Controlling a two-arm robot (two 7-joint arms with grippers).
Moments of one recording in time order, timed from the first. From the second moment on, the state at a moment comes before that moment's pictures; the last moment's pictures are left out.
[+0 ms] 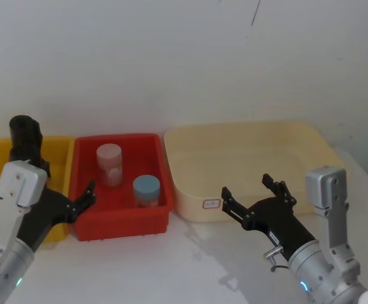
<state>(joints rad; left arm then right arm) -0.24 0.38 0.45 -1.63 -0.20 0.01 -0.01 -0.01 0.34 -0.23 -1.77 0.29 0.03 0.07</state>
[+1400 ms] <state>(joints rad) -0.09 0.44 0.25 -1.77 -0.41 0.16 -0.03 -0.01 0.34 -0.23 -1.77 0.29 0.03 0.07</state>
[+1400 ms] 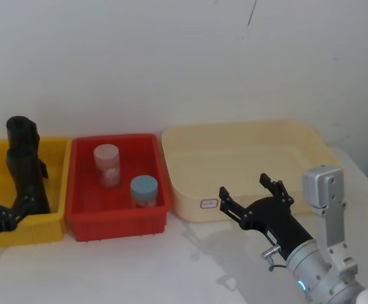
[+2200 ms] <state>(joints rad) -0.30 0.40 0.29 -1.55 -0.40 0.24 -0.10 -0.01 0.34 -0.23 -1.77 0.29 0.03 0.07</state>
